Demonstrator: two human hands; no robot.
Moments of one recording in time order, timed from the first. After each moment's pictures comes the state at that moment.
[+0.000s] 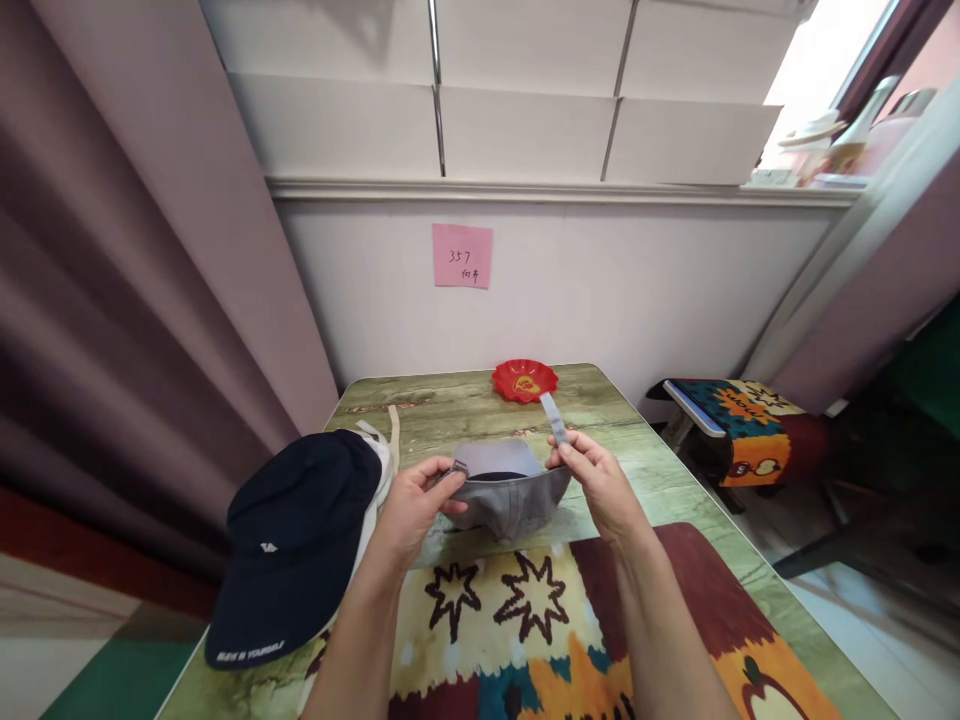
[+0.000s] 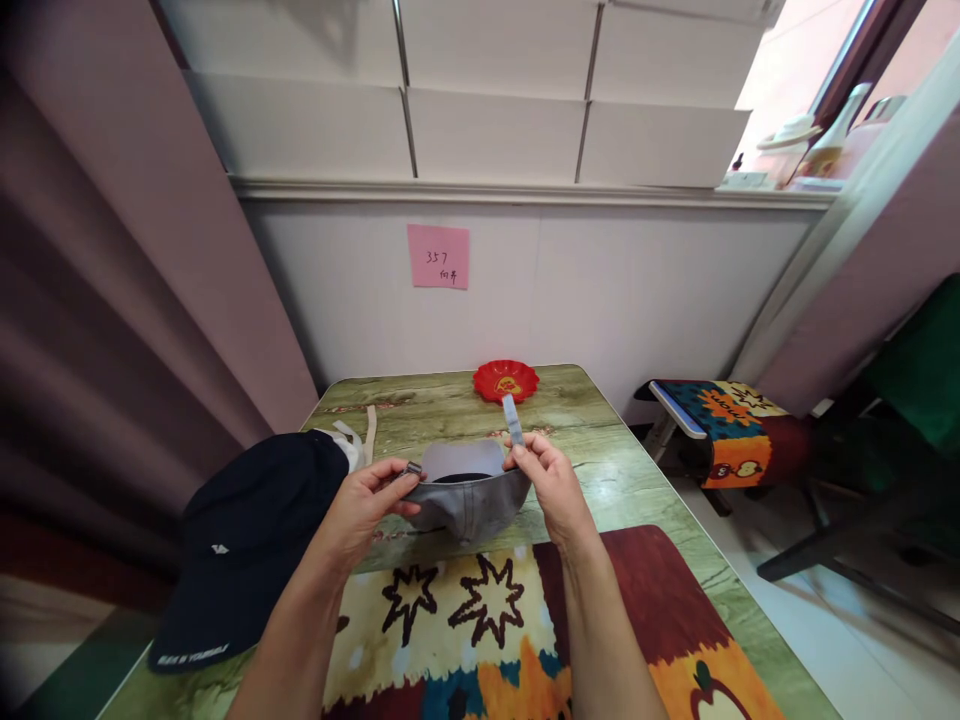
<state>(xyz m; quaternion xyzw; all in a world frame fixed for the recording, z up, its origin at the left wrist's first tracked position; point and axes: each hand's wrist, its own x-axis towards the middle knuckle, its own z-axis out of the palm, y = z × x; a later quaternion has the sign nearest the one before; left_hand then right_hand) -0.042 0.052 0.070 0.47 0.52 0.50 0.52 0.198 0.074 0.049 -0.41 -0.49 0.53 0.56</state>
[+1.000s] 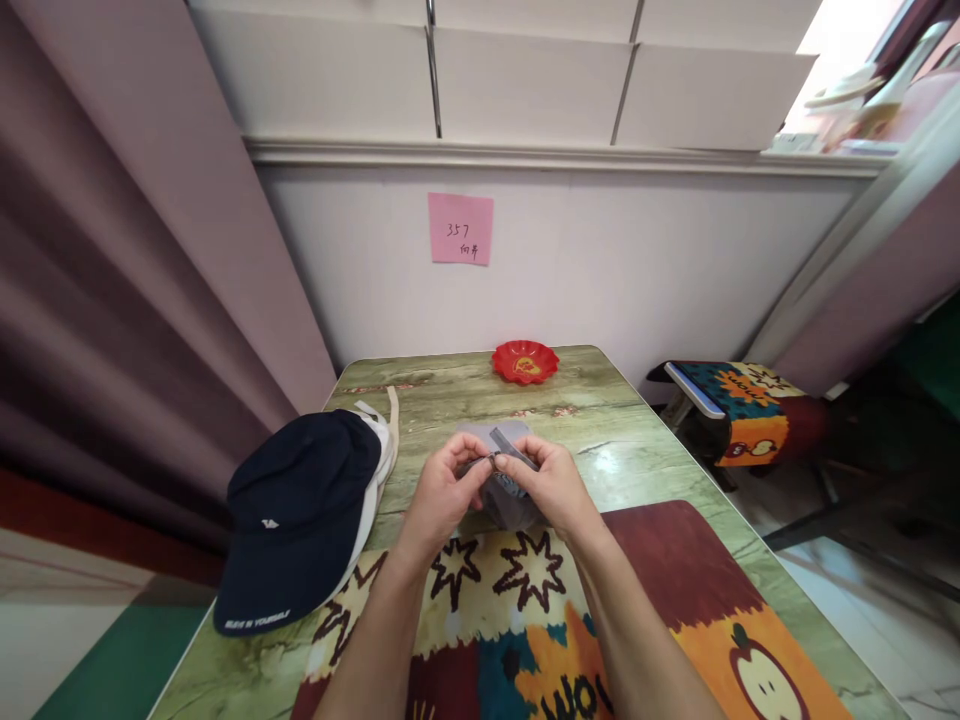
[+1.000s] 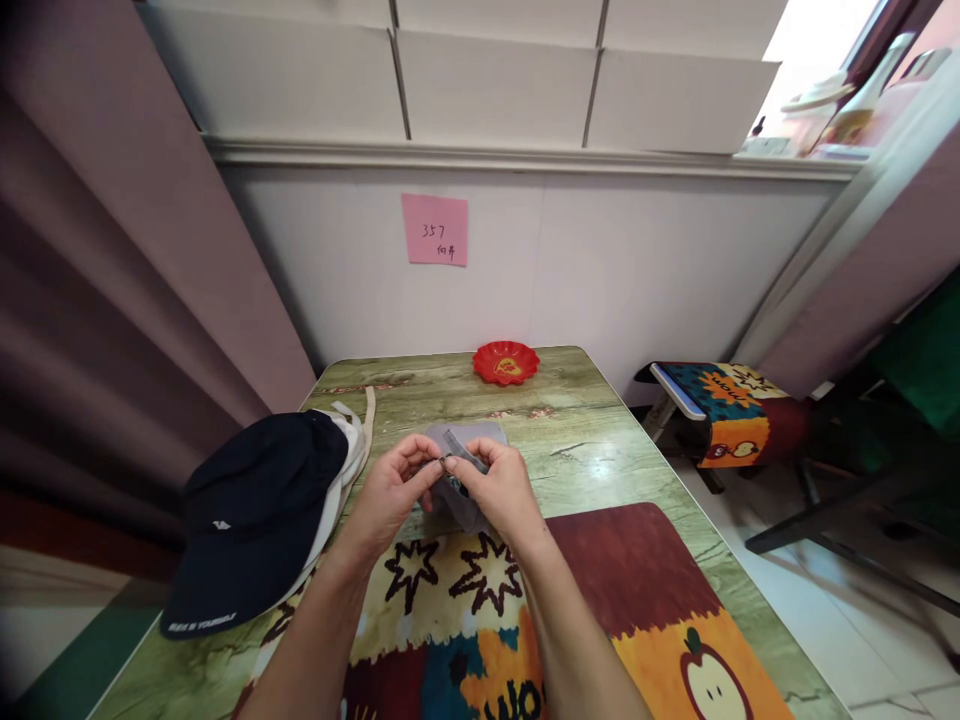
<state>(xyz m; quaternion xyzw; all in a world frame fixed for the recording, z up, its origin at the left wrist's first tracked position) -0.012 0.044 0.064 0.54 0.47 0.48 0.50 0.144 0.053 0.059 -0.45 -0.54 0.52 0.49</state>
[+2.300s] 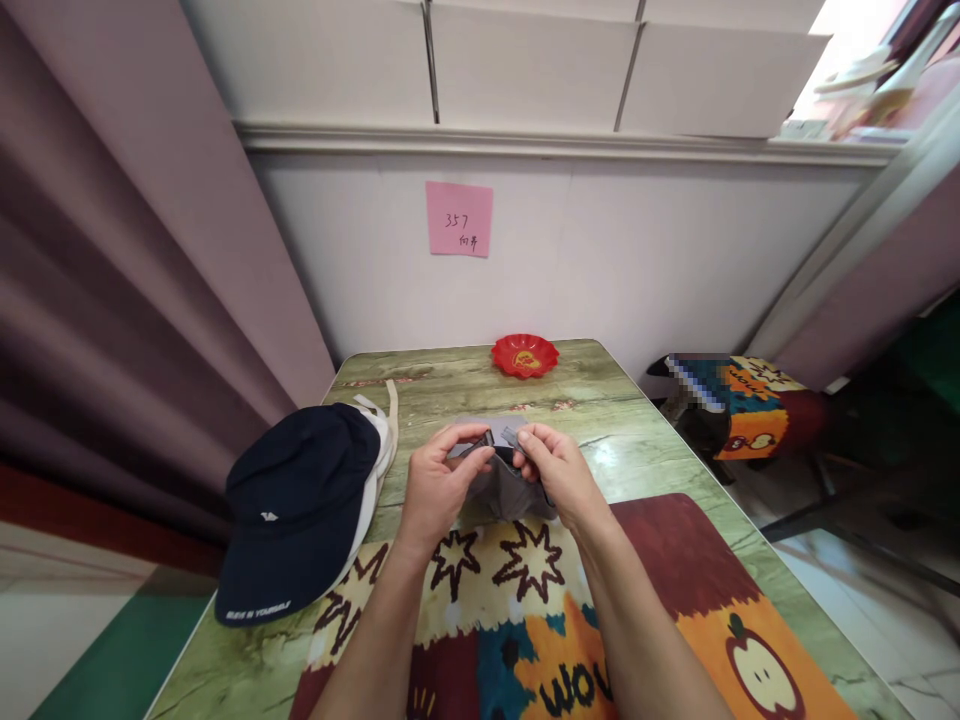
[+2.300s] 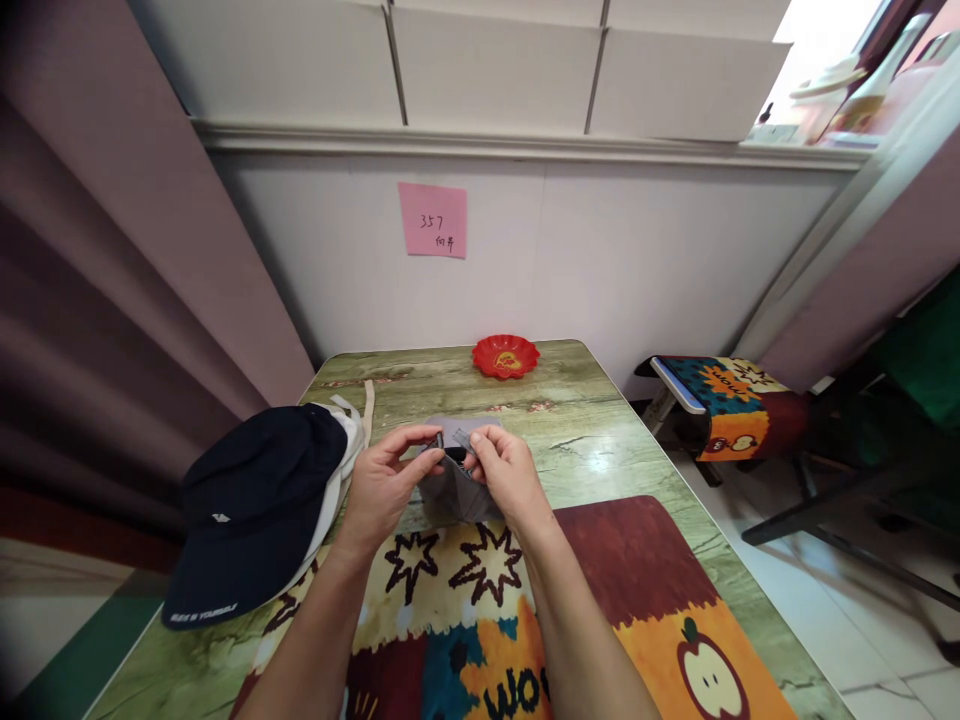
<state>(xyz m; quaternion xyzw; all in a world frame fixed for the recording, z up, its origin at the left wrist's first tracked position) -0.012 0.049 0.055 0.56 0.46 0.56 0.39 0.149 0.059 0.057 -0.44 -0.47 0.57 0.51</state>
